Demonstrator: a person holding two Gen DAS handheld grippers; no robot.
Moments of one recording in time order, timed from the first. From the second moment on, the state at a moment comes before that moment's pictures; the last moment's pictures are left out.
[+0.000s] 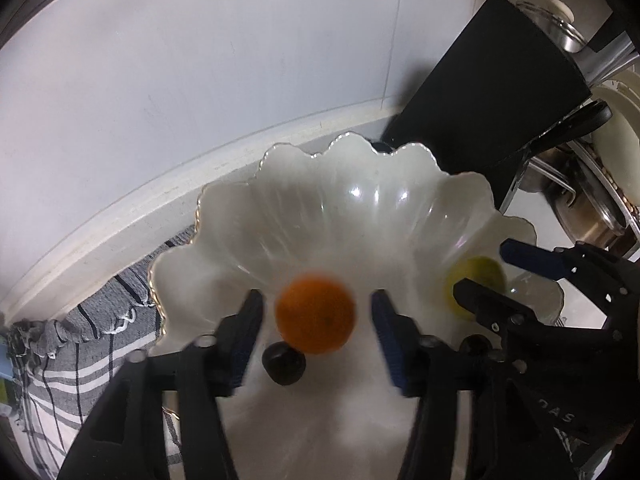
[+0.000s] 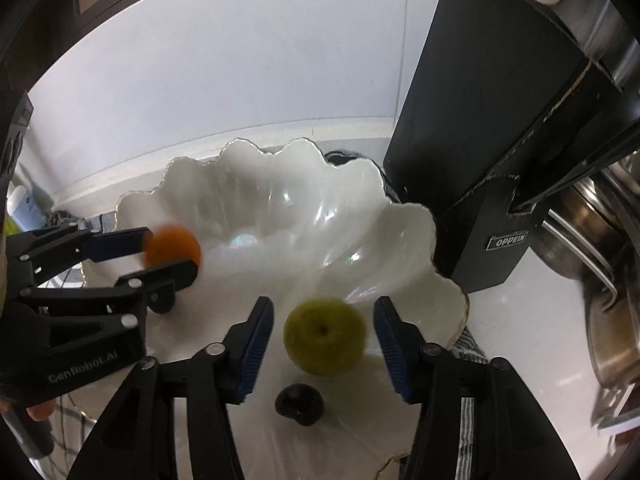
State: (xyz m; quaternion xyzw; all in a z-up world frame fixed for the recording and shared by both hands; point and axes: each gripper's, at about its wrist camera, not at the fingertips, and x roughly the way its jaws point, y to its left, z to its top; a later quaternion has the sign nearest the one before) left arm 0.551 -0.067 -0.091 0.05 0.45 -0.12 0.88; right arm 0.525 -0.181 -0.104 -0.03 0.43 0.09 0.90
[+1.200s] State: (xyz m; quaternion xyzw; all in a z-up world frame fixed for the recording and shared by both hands) left arm 0.377 -0.012 0.009 0.03 0.29 -0.07 0.95; right arm 0.373 -0.165 -0.013 -0.04 0.27 0.11 0.96
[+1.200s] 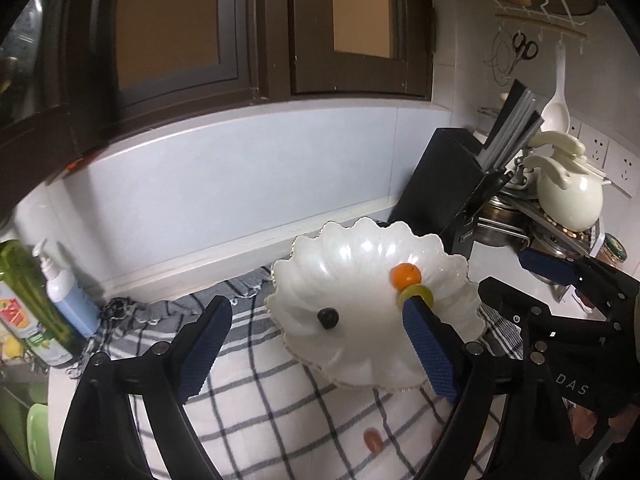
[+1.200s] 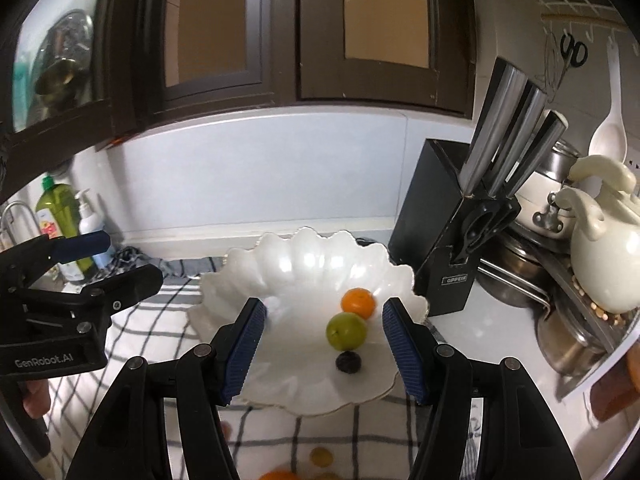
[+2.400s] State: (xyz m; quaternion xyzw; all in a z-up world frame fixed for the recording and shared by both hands) left arm 0.254 0.008 -0.020 0.05 0.31 -0.07 0.95; right arm 0.253 -0.142 -0.047 -0.05 0.27 0.12 0.96
